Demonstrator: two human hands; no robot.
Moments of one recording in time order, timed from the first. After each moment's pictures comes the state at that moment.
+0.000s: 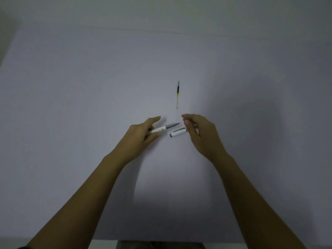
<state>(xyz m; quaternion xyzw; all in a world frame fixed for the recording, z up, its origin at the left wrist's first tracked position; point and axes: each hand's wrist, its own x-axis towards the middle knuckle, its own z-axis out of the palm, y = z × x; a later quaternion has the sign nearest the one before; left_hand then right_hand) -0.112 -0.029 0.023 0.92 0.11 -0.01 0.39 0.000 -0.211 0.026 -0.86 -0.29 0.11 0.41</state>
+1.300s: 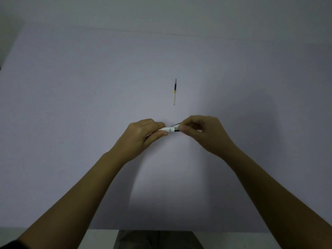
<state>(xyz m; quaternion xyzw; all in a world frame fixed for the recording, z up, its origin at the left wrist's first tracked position) -0.120 -0.047 0.059 0.94 -0.01 0.09 0.34 -0.004 -0.225 0.069 -0.82 -0.32 0.23 0.42</state>
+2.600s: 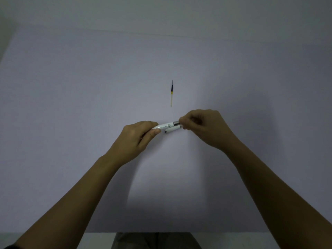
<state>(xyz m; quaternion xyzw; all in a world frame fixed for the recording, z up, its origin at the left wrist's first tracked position) -0.122 -0.044 0.057 0.92 0.03 0.09 0.37 0.011 -0.222 0.084 -0.84 -0.33 0.21 0.38</state>
